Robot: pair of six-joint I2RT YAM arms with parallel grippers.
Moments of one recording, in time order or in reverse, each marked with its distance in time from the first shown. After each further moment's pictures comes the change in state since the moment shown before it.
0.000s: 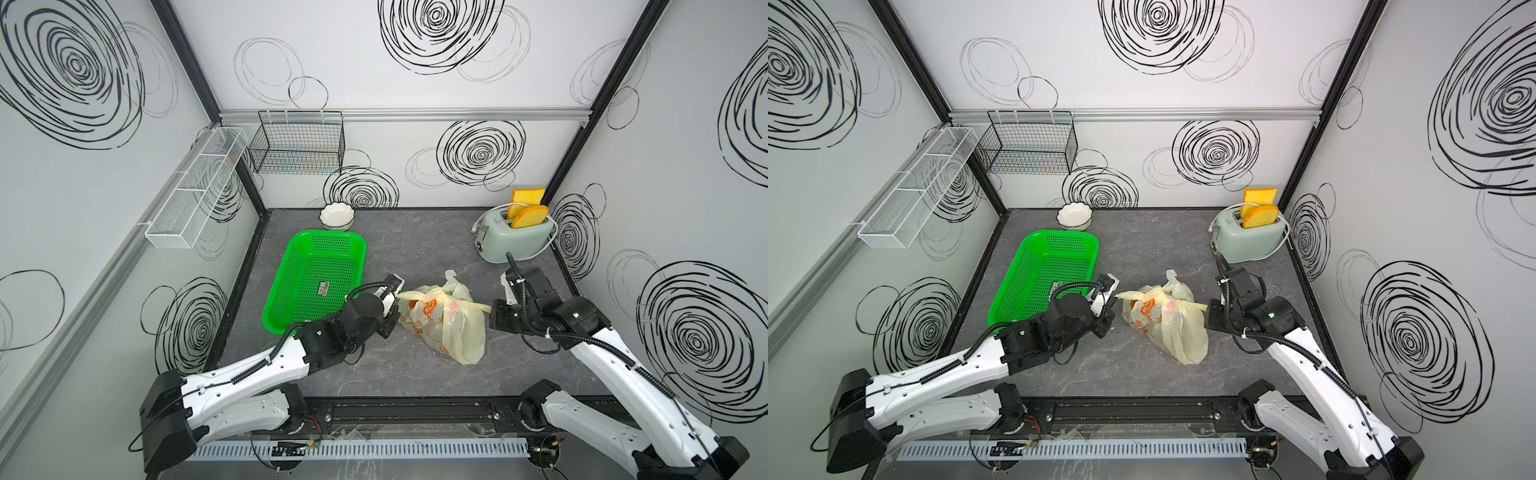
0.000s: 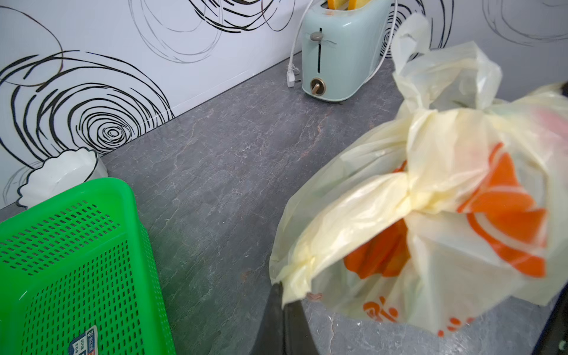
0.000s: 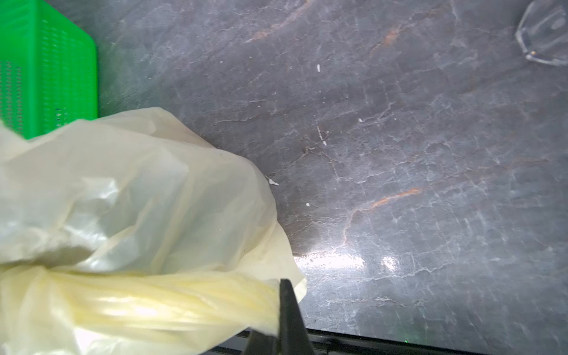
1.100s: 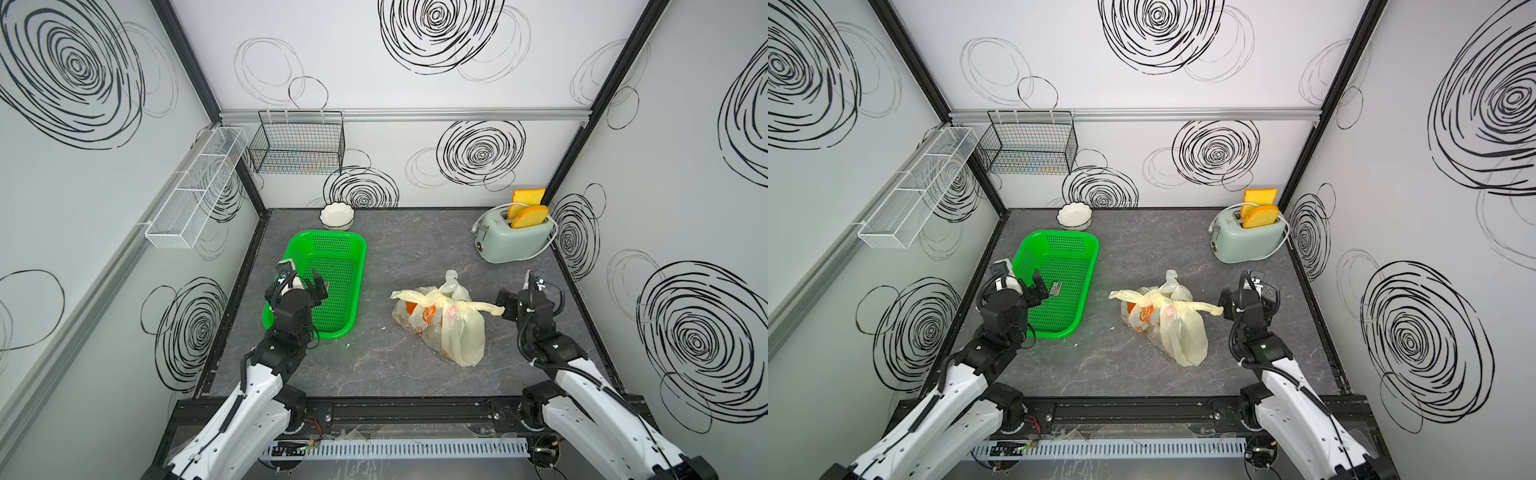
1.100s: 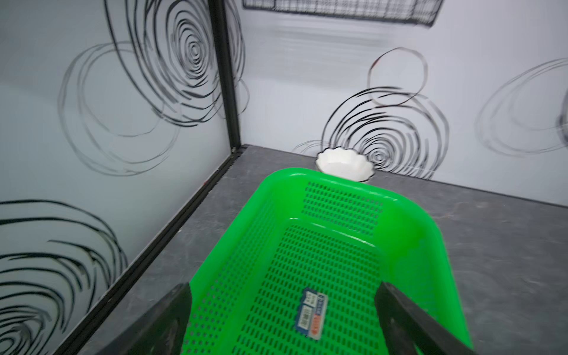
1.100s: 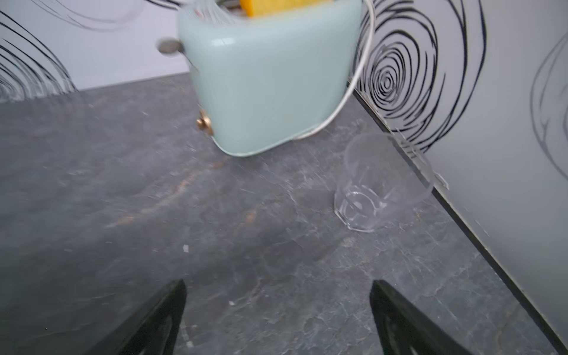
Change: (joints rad) left arm 0.704 -0.316 -0.351 0.256 -0.274 -0.116; right arm -0.241 -0.156 -0.669 0.992 0.497 -0.336
